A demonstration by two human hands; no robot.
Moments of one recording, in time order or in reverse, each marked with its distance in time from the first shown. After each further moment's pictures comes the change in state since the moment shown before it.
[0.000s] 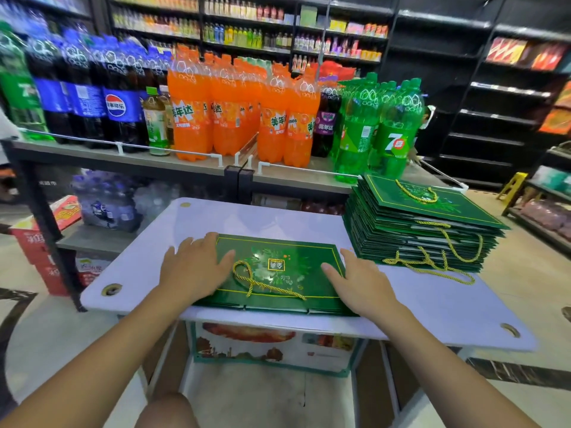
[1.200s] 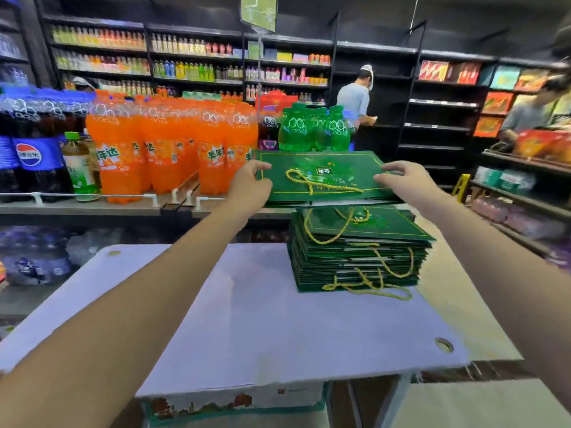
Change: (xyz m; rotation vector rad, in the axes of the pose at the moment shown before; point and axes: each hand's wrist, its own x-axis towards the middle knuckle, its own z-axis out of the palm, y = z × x) left_hand 0.121 0.261 -0.089 -0.990 0.083 0.214; right_hand 0.101 0.156 -0.231 0.623 0.420 0.133
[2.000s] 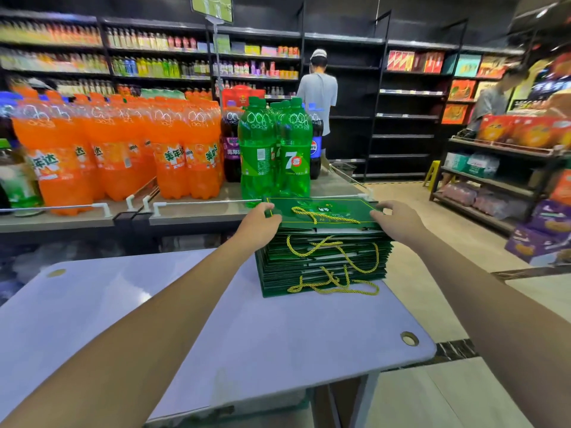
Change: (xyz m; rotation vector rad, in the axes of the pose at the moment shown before) left_hand -0.004 -0.033 0.116 0.155 -0.248 -0.118; right_hand -0.001 0.123 -0.013 -0.269 0.009 0.117
